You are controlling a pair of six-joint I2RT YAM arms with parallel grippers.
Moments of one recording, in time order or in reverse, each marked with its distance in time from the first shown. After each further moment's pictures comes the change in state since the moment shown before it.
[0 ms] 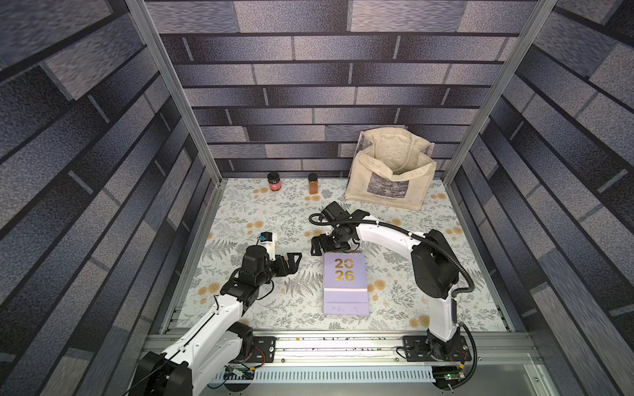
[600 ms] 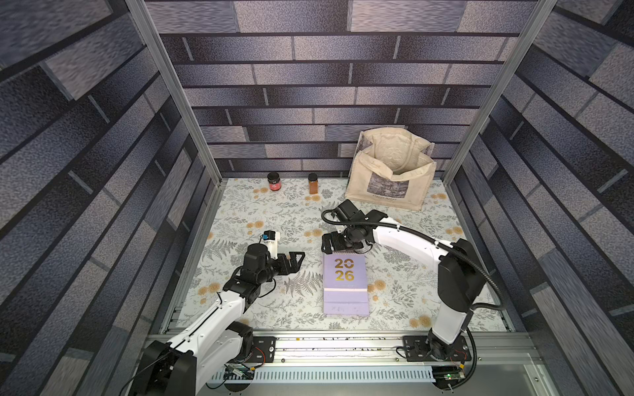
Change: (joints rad) left arm 0.002 0.097 0.001 0.101 0.086 -0.011; right arm -0.048 -0.240 -0.154 -0.024 0.126 0.035
